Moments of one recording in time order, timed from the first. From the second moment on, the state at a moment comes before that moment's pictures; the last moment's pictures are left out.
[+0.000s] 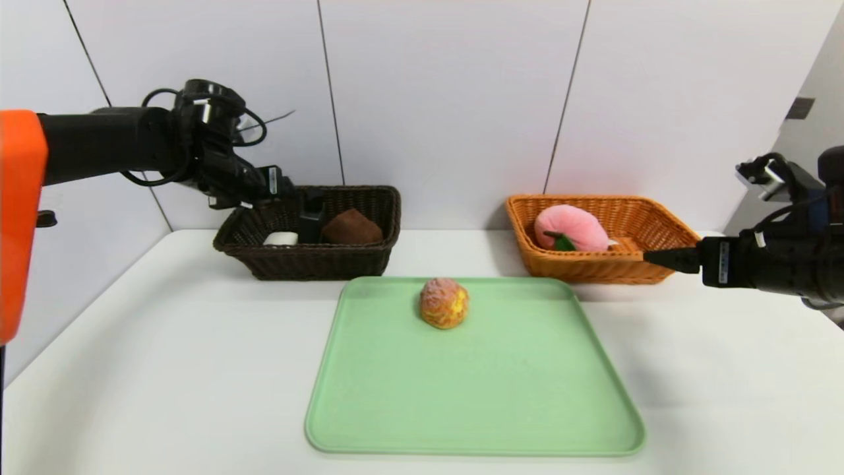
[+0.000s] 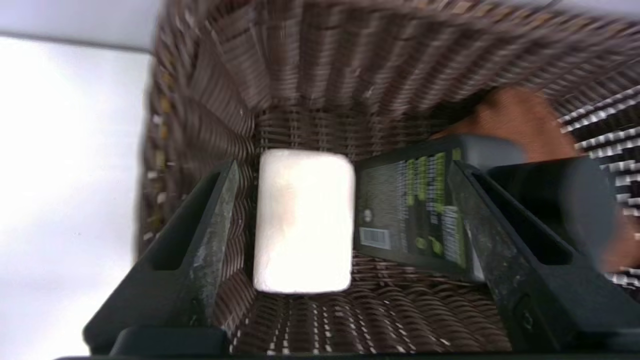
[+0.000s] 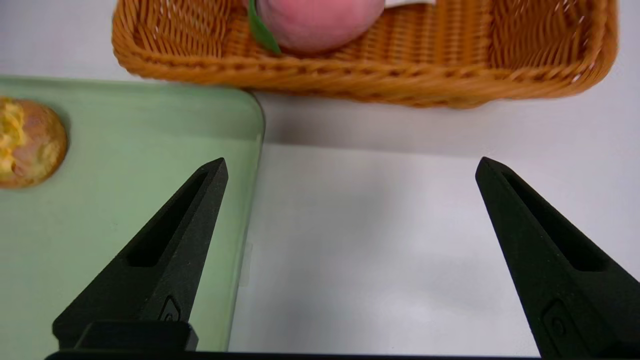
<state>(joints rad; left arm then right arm) -0.10 2.13 -1.96 0.44 0.00 -0.22 0.02 1.49 -0.89 -0.08 0.11 0.02</state>
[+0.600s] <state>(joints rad) -0.19 1.66 -1.71 0.55 0.13 -0.22 0.45 1.61 -1.31 0.14 -0.20 0.32</state>
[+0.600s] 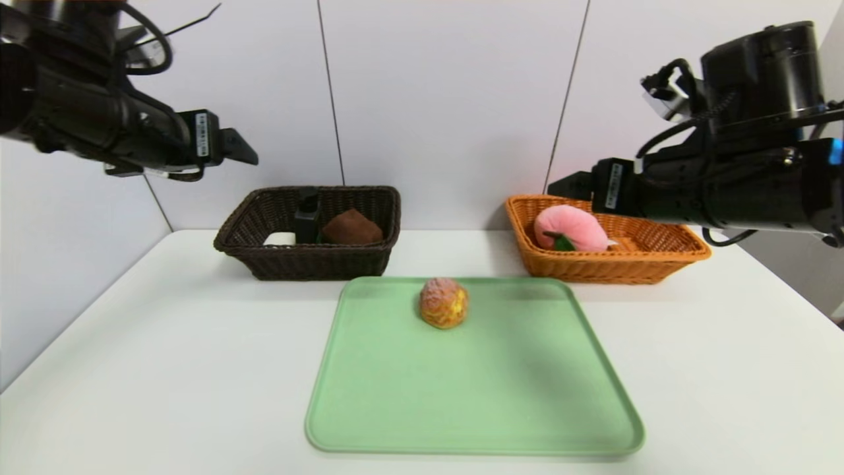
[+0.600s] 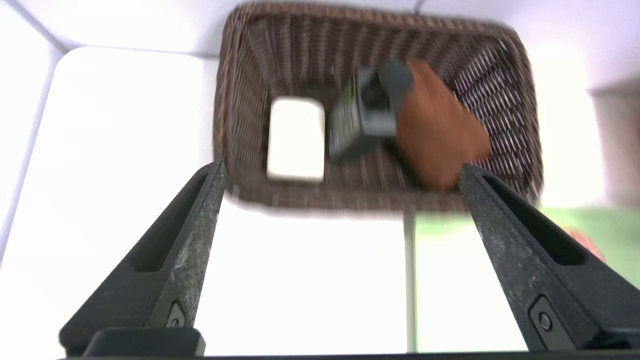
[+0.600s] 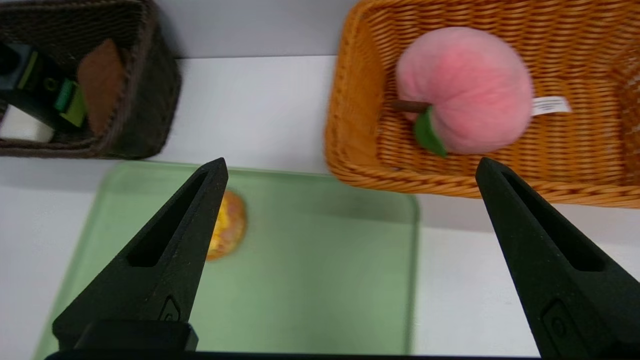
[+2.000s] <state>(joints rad) -0.21 0.68 -0.83 0.52 0.13 -0.10 0.81 2.25 -1.93 0.61 -0.42 0.48</state>
